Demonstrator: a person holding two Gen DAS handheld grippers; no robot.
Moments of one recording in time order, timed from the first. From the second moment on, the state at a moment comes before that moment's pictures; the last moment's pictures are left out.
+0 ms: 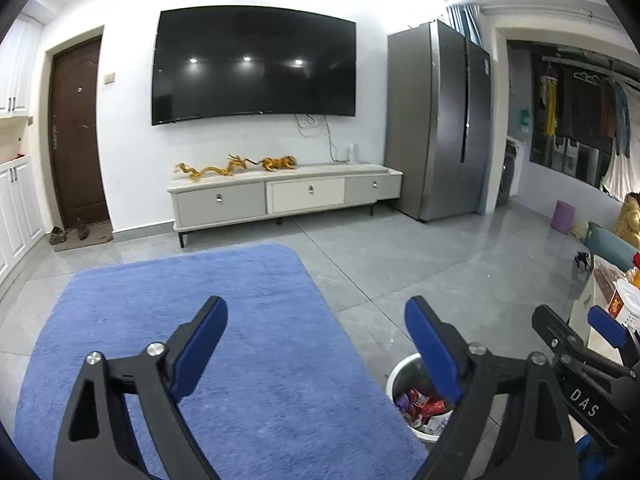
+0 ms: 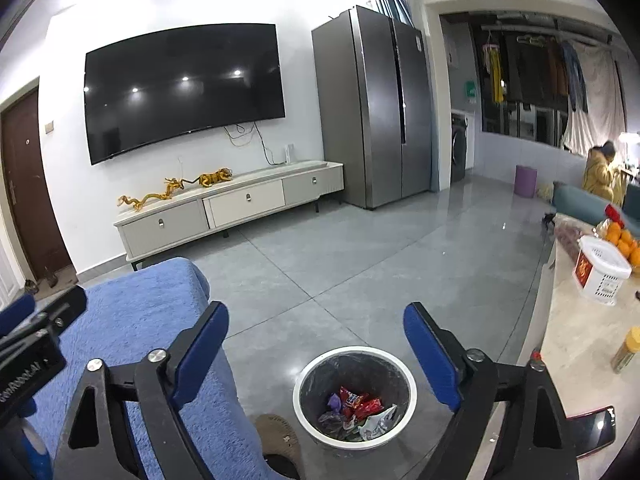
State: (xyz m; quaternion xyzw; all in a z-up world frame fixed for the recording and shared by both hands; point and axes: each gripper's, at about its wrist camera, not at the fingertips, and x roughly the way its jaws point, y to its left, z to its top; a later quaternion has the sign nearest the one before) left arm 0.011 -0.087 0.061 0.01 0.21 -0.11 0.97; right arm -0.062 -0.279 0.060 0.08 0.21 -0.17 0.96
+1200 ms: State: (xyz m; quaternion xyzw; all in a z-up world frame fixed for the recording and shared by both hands) left arm -0.081 -0.034 0.073 0.00 0.17 -0.06 0.98; right arm -0.129 -0.231 0.069 0.02 0.17 -0.14 0.98
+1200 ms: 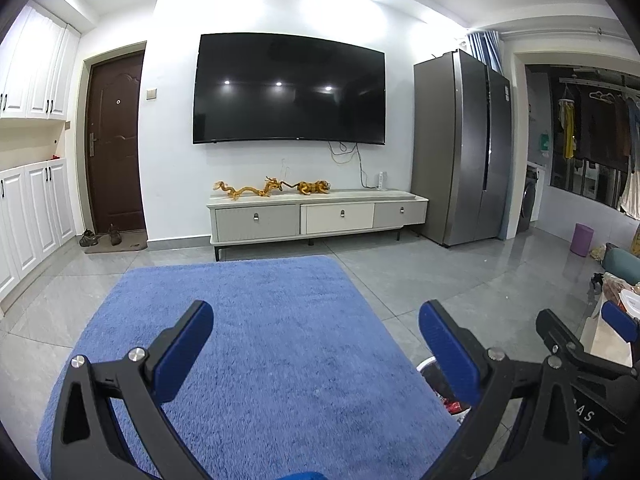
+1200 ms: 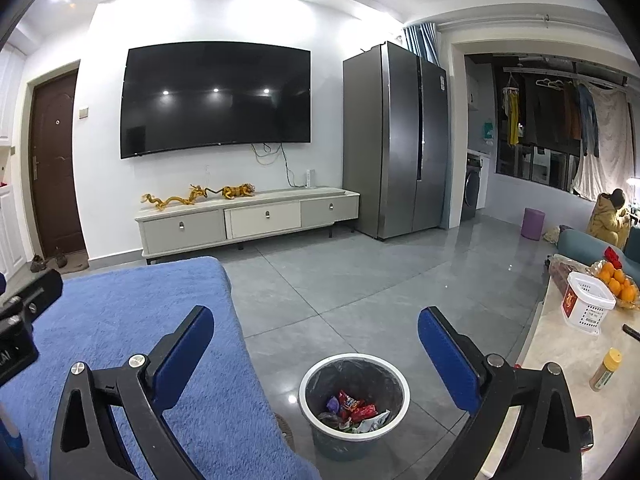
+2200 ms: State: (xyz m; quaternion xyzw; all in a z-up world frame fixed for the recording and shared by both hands) left arm -0.080 -0.037 0.060 0.01 0.19 -0.06 0.98; right arm -0.131 -0.229 0.060 0.02 0.17 -0.14 0.98
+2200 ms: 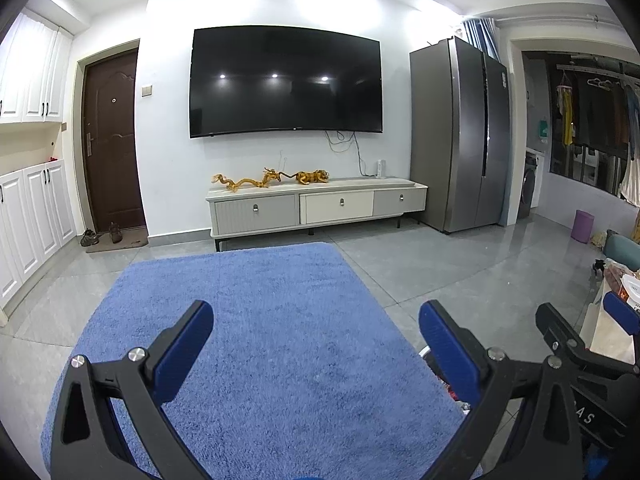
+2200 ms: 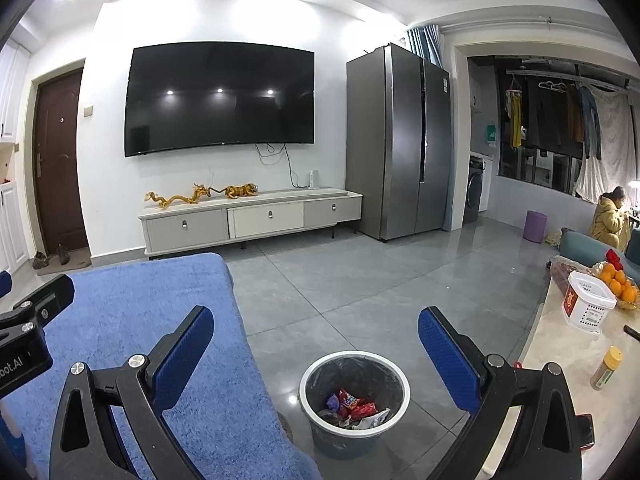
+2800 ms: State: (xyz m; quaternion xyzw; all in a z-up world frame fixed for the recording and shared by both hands) left arm -0.077 -0.049 0.051 0.03 0.19 -0.07 0.98; right arm -0.128 -0.241 0.052 0.03 0.18 -0.14 0.97
